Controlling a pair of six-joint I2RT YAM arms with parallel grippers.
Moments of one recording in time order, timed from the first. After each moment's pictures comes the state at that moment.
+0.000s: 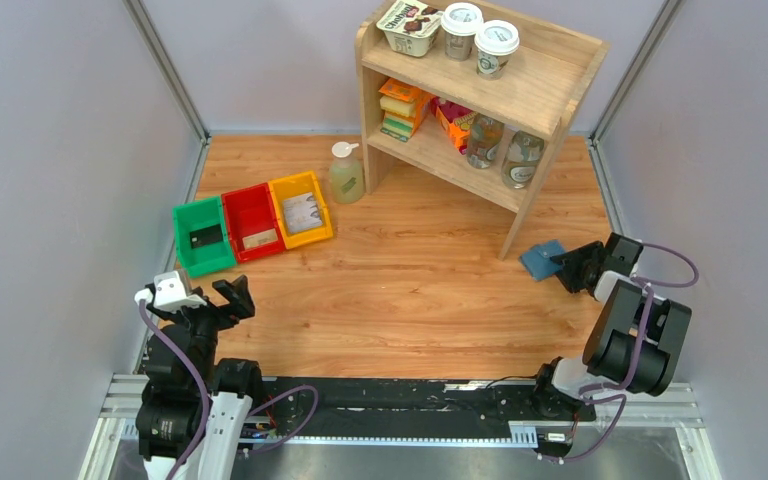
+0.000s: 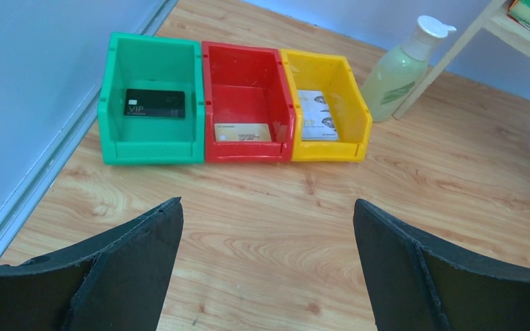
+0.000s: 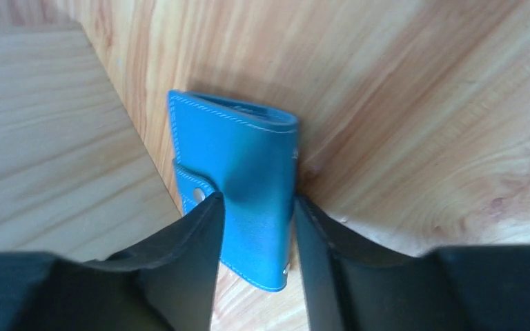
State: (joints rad) left arm -0.08 0.01 0.68 -0.80 -0.22 -0.28; right arm -0.47 1.42 0.56 0.01 -0.28 0.82
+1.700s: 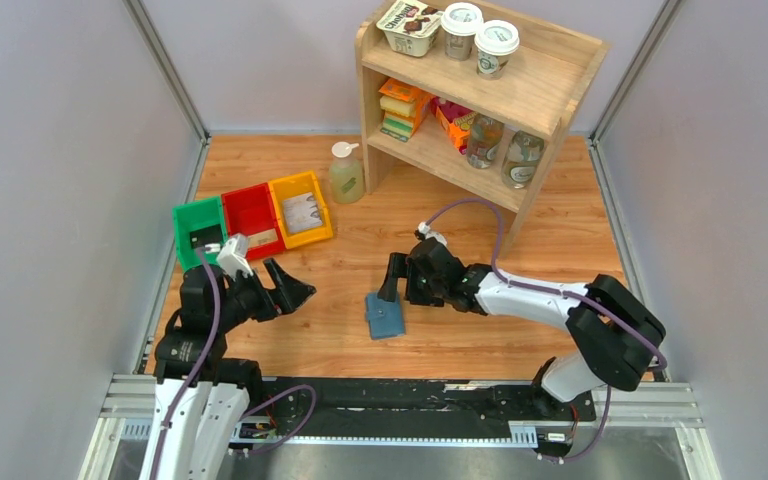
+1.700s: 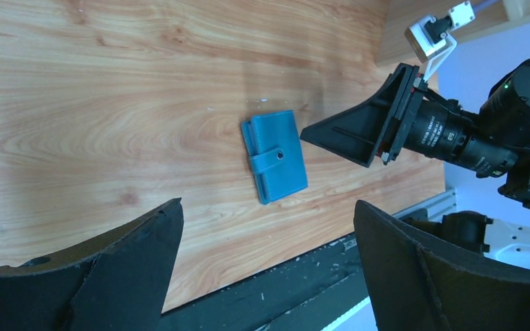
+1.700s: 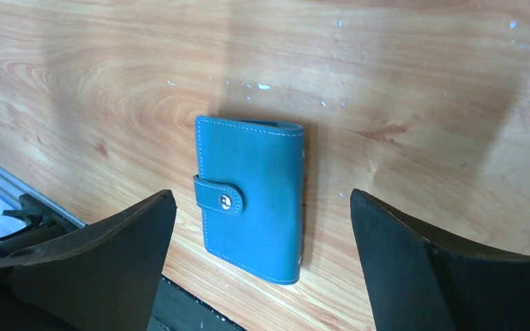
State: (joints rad) left arm -0.09 0.41 0.63 -0.77 0.45 -0.56; right arm 0.85 1.50 0.75 -0.08 -0.04 0.89
